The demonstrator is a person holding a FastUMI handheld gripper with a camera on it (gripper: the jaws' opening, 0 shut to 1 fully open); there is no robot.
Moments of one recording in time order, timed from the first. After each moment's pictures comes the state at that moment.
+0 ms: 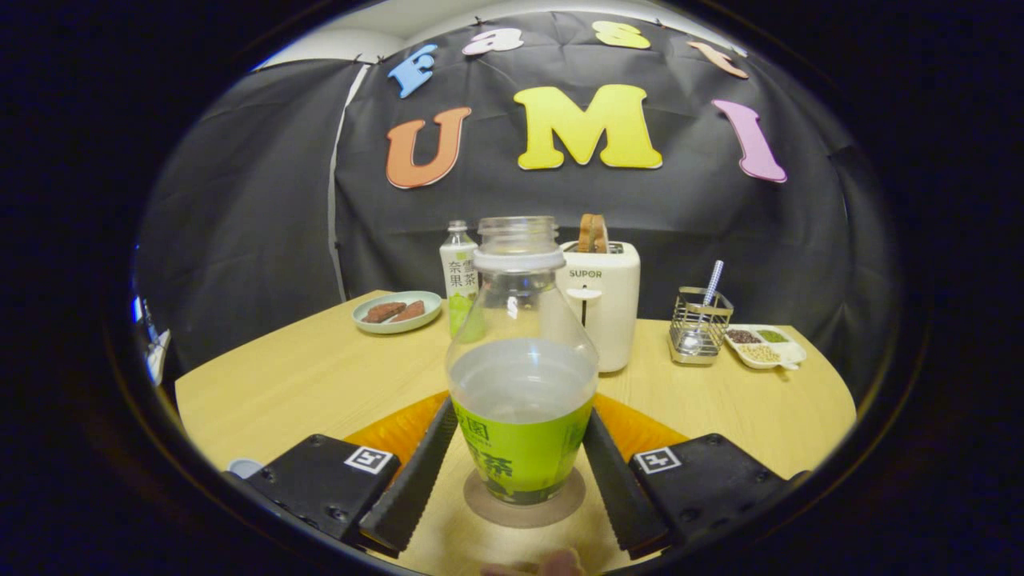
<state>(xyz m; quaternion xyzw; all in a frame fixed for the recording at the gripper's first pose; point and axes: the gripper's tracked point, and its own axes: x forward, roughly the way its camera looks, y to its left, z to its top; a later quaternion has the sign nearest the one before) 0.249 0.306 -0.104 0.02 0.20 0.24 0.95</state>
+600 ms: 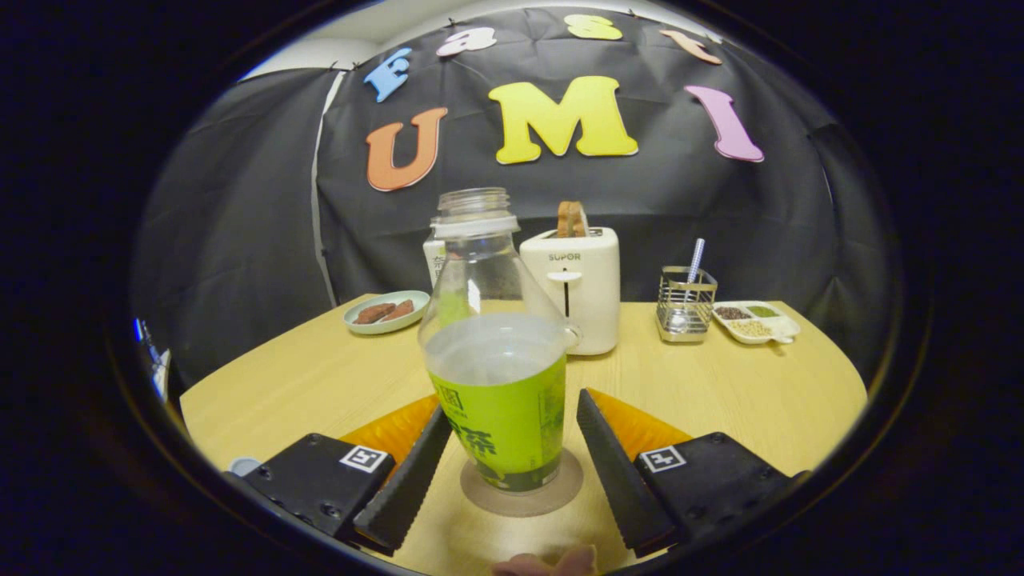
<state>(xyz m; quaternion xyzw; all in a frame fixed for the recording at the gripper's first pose) 0.236 0.294 -0.118 0.06 0.22 0.22 0.95</state>
